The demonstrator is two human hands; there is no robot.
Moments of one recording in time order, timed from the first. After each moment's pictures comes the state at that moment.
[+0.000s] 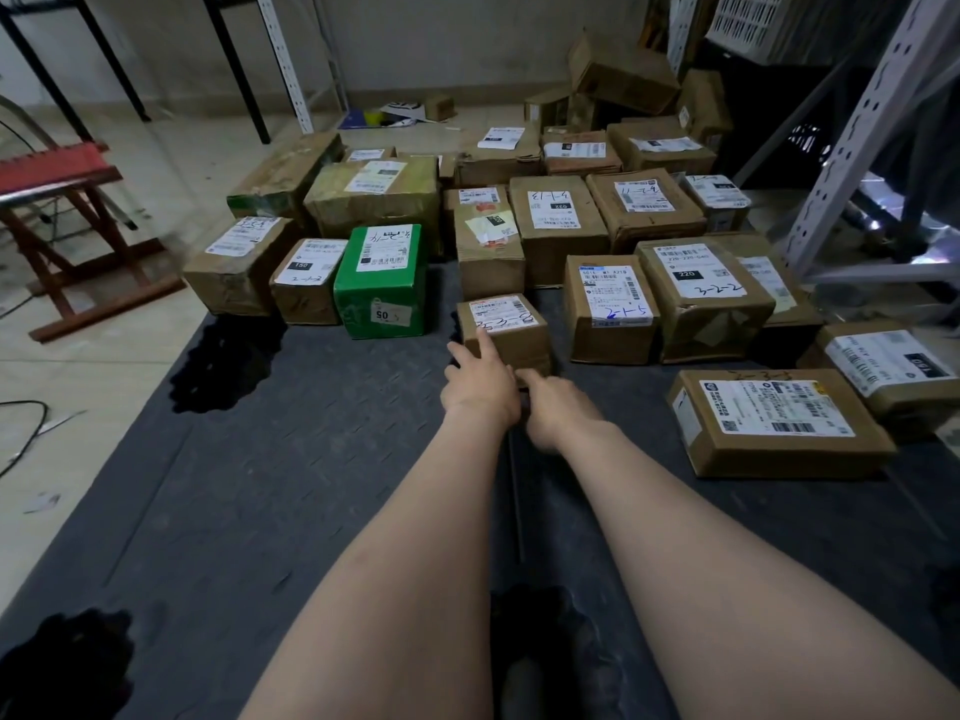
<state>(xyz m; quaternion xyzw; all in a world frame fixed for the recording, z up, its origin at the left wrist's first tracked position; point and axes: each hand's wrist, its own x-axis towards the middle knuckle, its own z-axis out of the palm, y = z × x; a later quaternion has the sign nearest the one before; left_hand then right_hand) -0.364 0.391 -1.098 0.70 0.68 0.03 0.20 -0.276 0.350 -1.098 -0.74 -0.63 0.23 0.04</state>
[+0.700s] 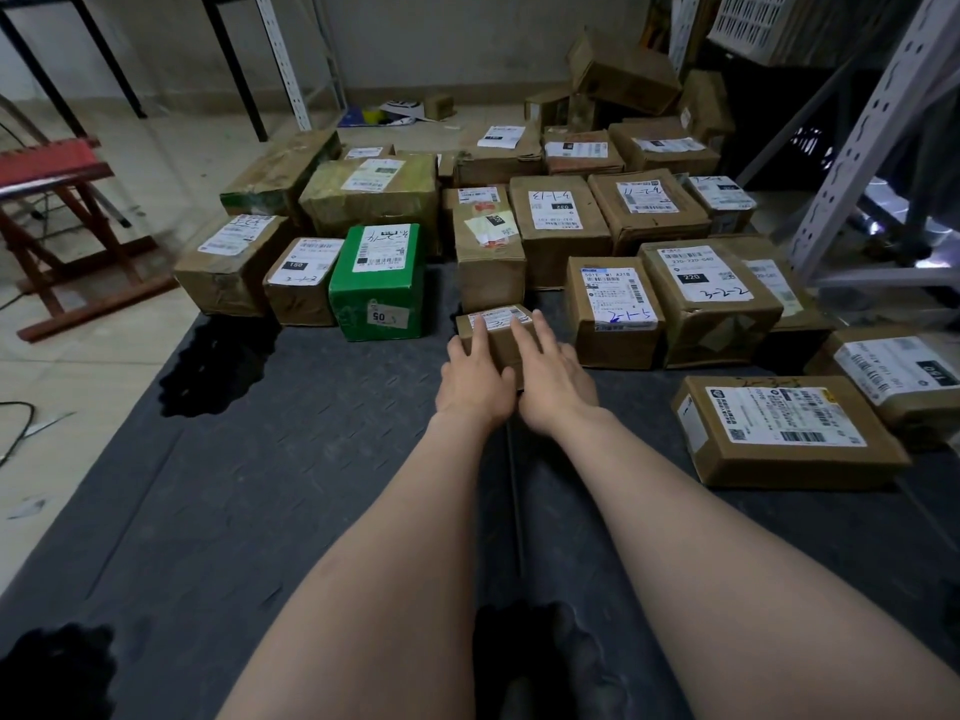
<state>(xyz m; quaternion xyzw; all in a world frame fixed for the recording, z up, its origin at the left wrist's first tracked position) -0.376 0.405 -1.109 0.70 0.64 0.17 0.28 -0.273 0.379 -1.104 -0.74 -0.66 0.13 0.10</state>
